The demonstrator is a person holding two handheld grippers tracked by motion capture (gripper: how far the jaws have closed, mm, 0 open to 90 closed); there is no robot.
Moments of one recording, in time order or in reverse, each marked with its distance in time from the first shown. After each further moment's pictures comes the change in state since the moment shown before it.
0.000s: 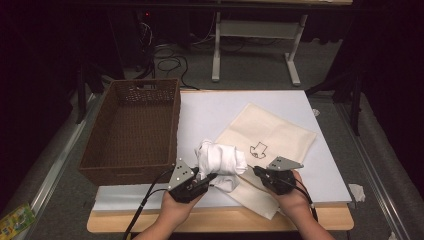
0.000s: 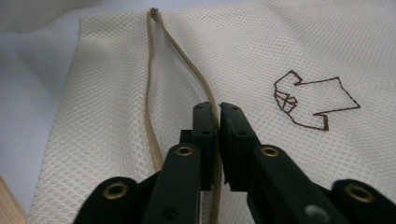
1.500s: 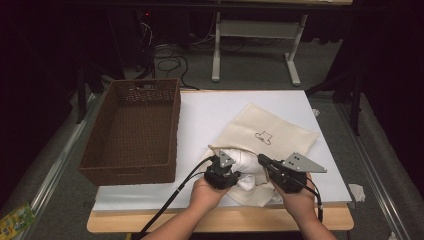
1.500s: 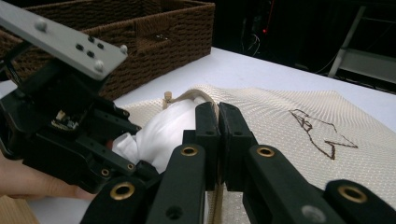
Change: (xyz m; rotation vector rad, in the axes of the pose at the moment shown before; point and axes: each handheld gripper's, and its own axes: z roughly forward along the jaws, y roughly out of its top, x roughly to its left) left arm -0.011 -0.007 0.109 0.367 0.062 -0.011; right arm 0.006 0.027 -0.046 -0.306 -0.006 0.009
